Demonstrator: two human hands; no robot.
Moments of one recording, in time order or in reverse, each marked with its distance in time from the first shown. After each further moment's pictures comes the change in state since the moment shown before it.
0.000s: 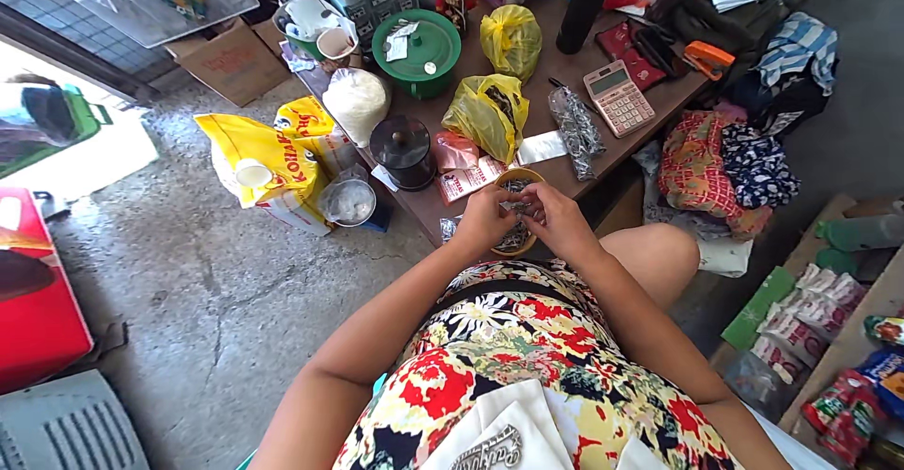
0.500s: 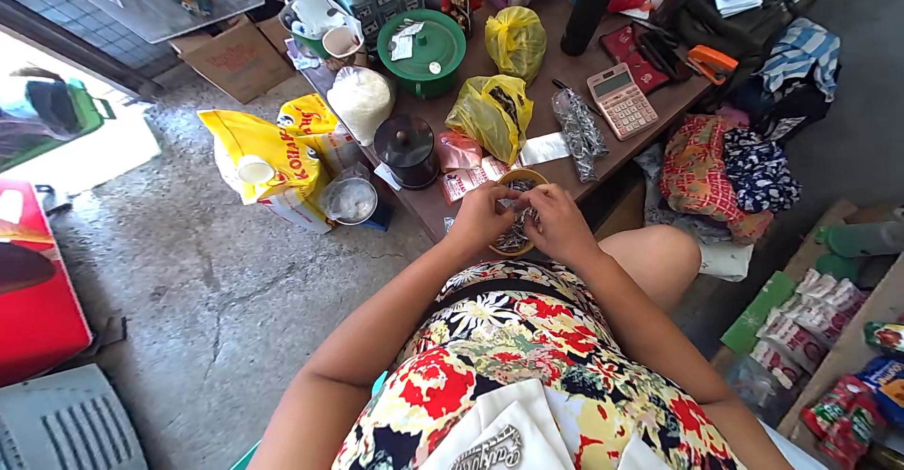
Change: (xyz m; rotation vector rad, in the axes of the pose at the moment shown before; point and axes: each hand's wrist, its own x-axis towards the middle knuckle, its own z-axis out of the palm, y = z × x) left_hand -0.005 0.000 -0.012 -0.053 0.019 0.018; right_hand 0.001 0.008 0.007 -0.211 0.064 -0.242
